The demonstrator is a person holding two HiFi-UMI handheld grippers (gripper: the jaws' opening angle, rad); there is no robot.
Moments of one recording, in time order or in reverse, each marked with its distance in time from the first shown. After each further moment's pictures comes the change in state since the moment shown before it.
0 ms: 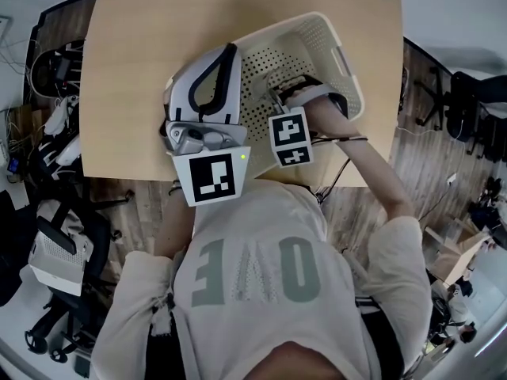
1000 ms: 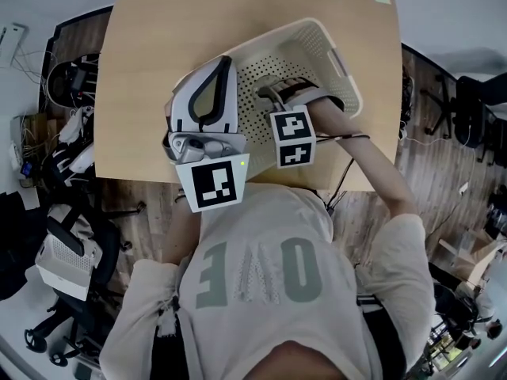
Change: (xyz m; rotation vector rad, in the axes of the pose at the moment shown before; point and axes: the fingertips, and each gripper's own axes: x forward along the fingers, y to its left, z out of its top) left arm -0.024 -0.005 0.024 0.065 -0.001 0.032; right arm -0.035 -0.019 0.029 0.207 -0.208 -0.067
